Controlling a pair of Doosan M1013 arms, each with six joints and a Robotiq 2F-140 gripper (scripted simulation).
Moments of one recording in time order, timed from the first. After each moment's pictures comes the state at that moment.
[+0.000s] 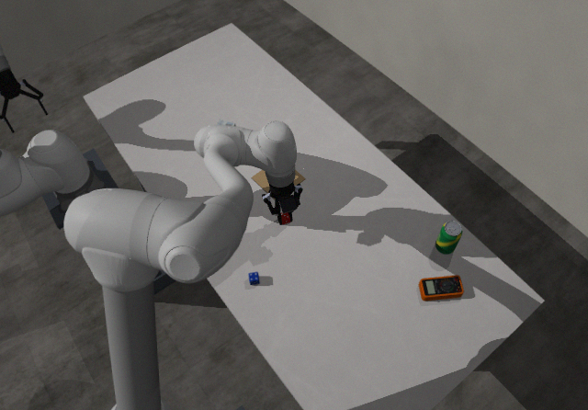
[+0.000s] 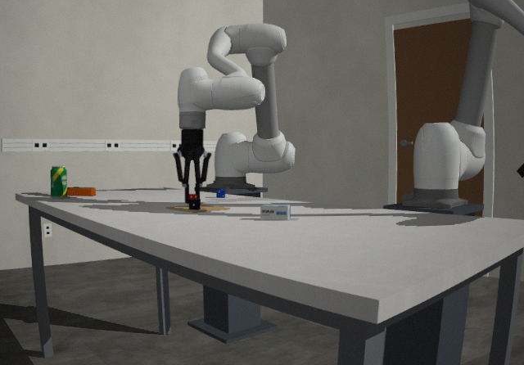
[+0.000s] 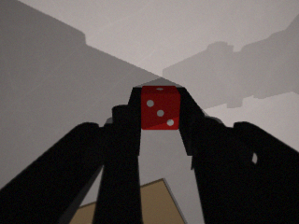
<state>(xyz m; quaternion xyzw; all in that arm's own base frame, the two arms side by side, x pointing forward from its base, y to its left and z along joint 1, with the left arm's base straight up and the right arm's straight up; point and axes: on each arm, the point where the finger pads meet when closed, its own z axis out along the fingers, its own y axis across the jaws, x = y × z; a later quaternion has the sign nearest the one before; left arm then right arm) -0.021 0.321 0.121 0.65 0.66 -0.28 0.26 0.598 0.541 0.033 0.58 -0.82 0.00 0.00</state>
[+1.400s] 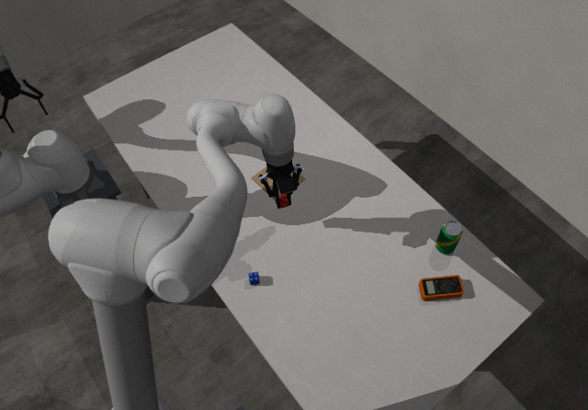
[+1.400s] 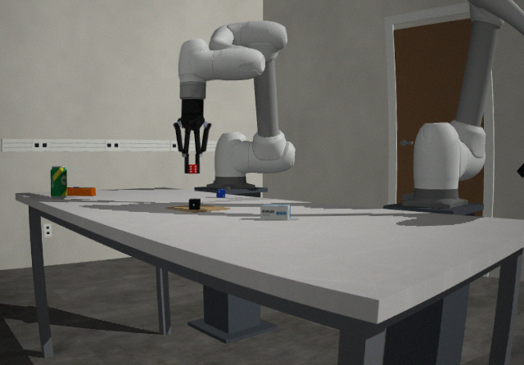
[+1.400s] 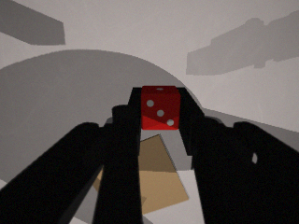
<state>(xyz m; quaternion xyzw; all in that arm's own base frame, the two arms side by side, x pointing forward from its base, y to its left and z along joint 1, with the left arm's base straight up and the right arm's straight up) -0.021 0.321 0.121 0.65 0.66 -0.28 0.26 0.599 0.542 0.134 0.58 -0.82 0.00 0.00</state>
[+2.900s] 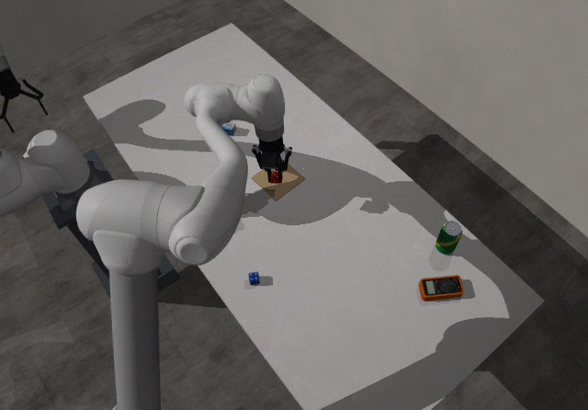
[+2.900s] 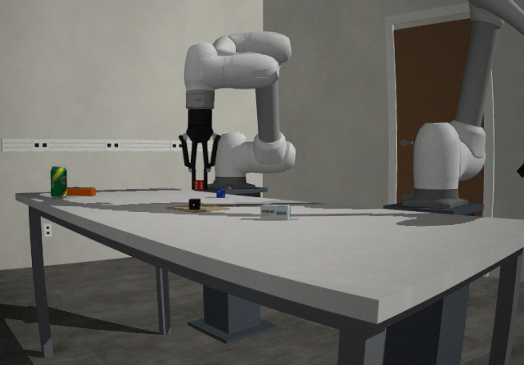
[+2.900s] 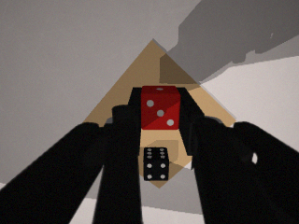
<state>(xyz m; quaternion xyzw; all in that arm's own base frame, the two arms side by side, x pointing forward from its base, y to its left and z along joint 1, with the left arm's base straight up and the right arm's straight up) -0.021 0.321 0.121 0.65 0.66 -0.28 0.26 0.654 0.665 0.087 0.39 -0.92 0.00 0.00</state>
